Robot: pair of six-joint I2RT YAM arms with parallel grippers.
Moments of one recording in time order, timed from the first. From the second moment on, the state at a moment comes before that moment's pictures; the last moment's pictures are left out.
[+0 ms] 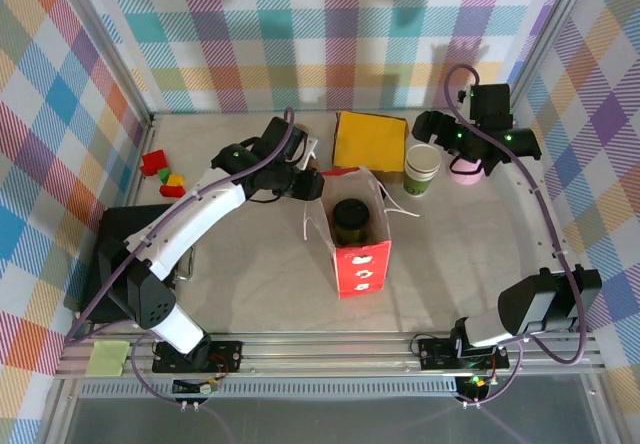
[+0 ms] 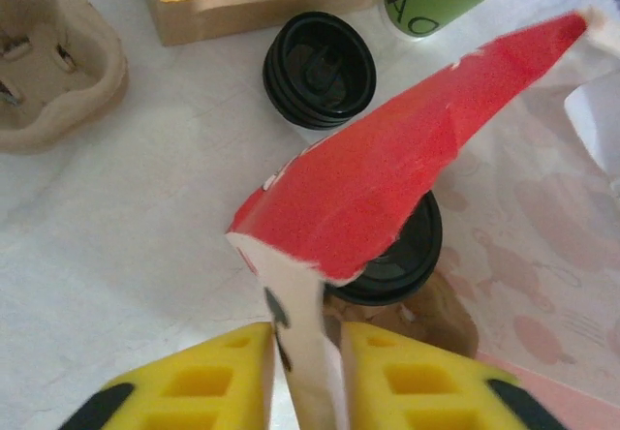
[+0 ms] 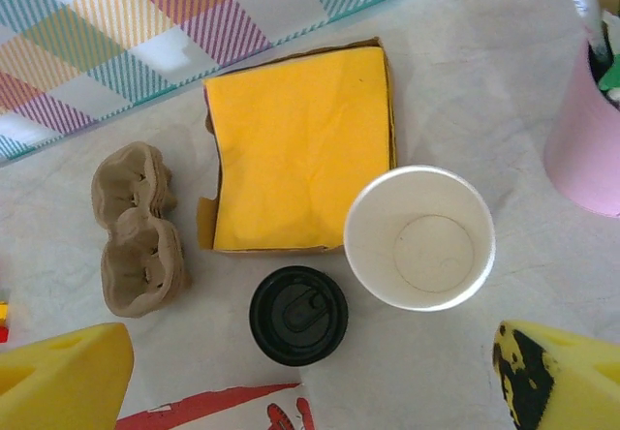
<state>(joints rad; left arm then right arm) -0.65 1.59 1.59 -0.92 0.15 -0.31 0.10 1.45 1.57 -0.85 -0.16 0.41</state>
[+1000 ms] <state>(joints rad) -0.65 1.60 1.67 -0.93 0.03 -0.30 -0.03 1.57 1.87 -1.05 -0.03 0.43</state>
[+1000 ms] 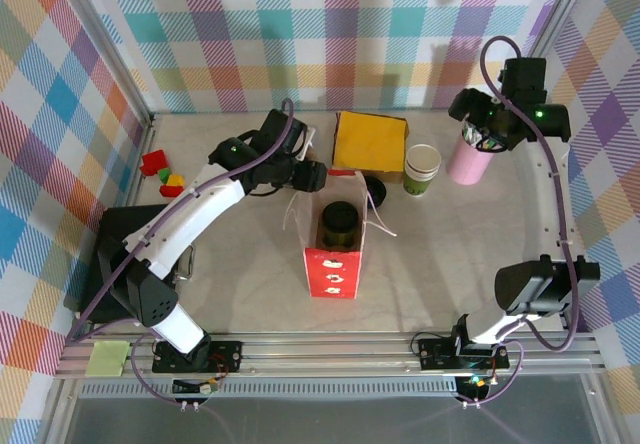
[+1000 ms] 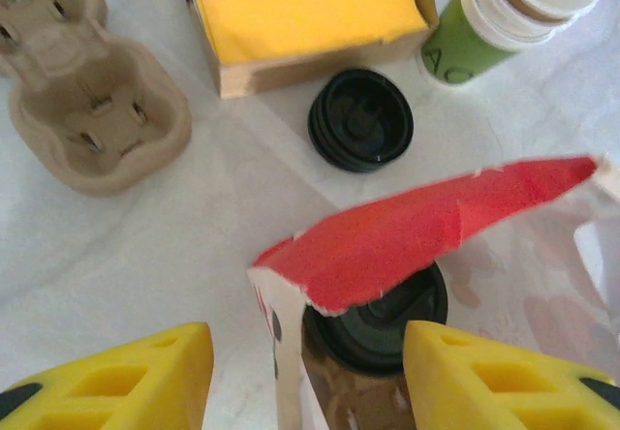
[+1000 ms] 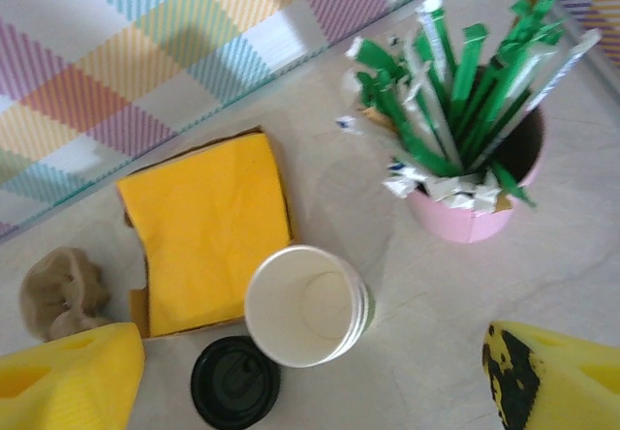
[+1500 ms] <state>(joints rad) -0.64 1.39 1.70 -0.76 -0.17 -0.34 -0.12 1.80 2.10 -1.06 -0.03 0.28</state>
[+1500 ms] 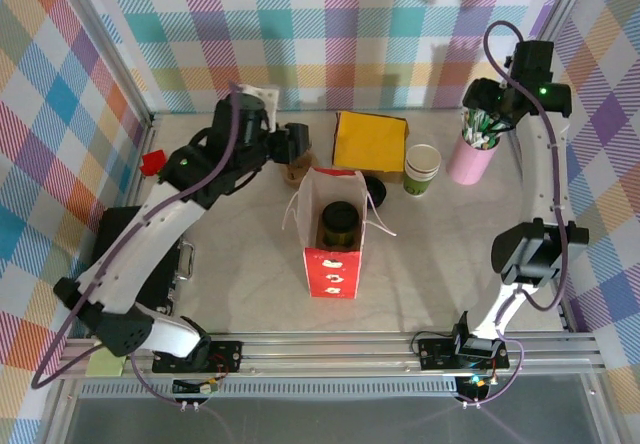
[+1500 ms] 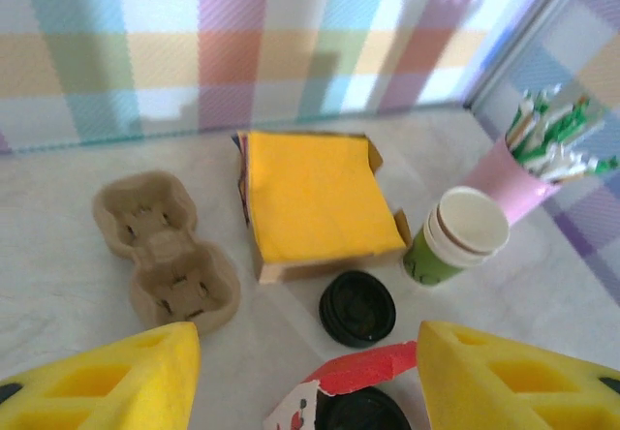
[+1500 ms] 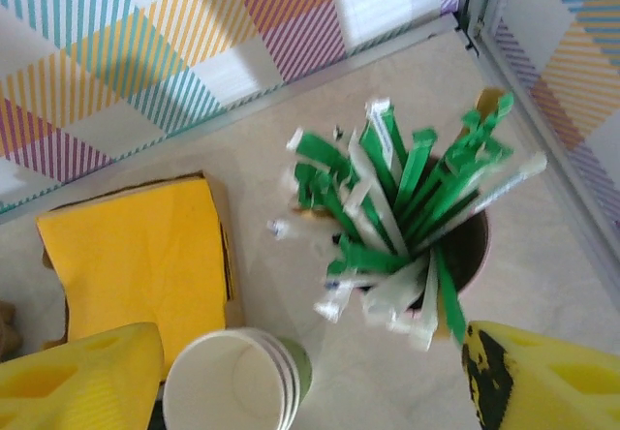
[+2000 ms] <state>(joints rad) -0.54 1.34 1.57 -0.76 -0.24 -0.35 -0.17 1.96 2.15 -1.07 -0.10 0.33</state>
